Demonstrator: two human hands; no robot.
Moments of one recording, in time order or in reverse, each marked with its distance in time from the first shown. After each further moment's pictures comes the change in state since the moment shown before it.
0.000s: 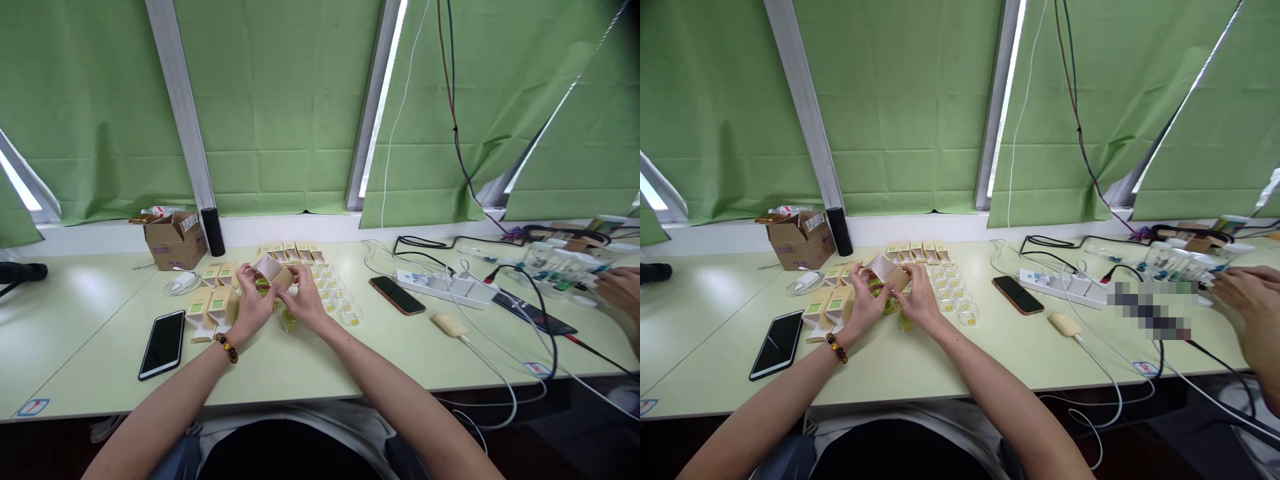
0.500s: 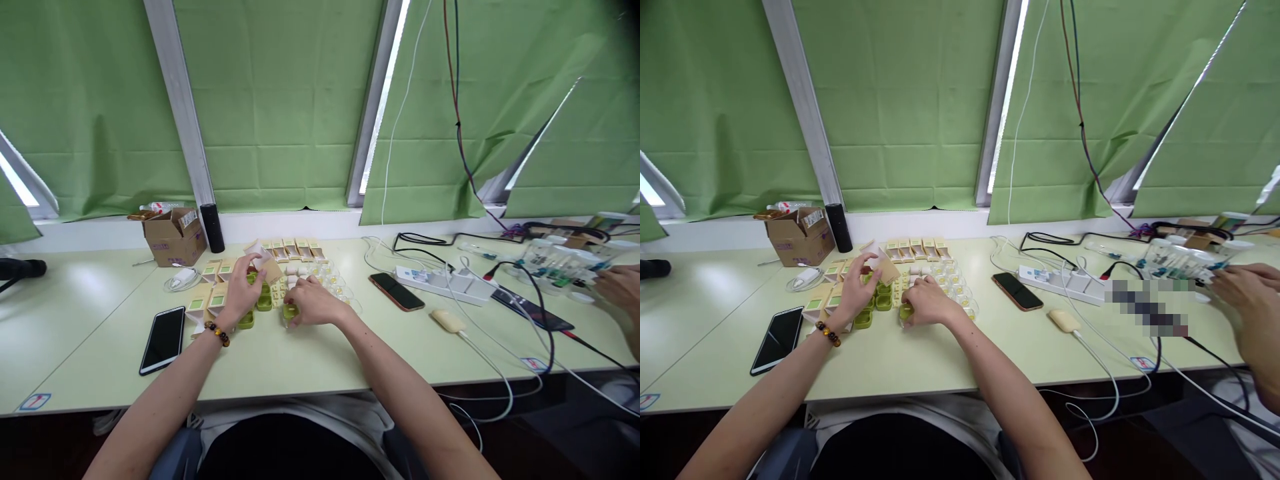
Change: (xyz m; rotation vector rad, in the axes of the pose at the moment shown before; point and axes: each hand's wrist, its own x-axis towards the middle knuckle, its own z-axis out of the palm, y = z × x) left_hand 0.031 -0.004 -0.031 0.298 -0.059 0.142; right_hand 0.015 -0.022 -0.050 -0.329 -0.748 -0.035
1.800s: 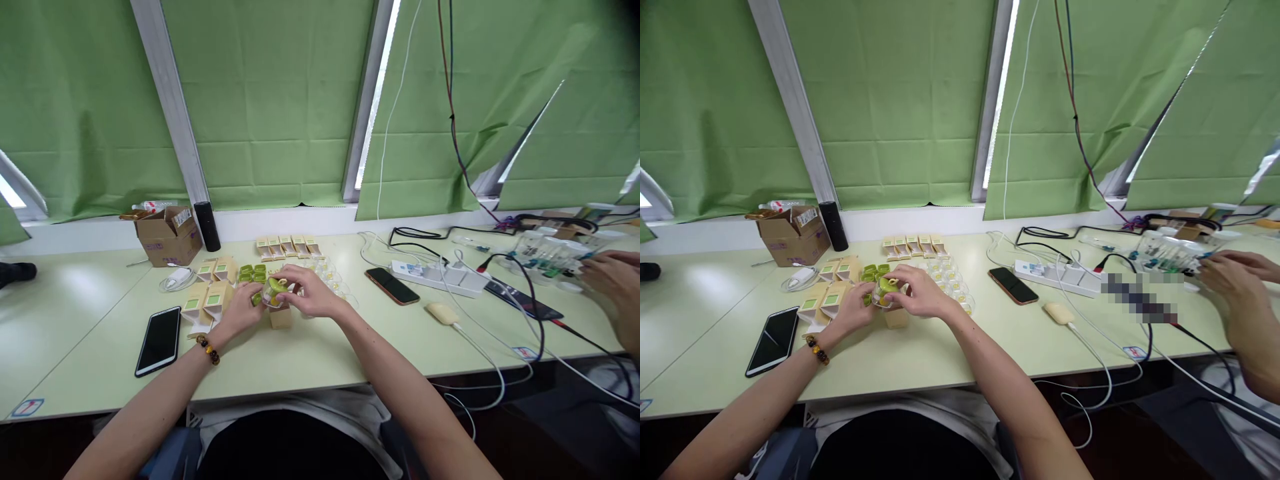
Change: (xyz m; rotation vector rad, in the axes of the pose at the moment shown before) left_hand -0.033 0.008 -0.008 0.107 -0.404 0.025; right_hand -0.003 -0.017 -0.016 0.446 0.252 -0.141
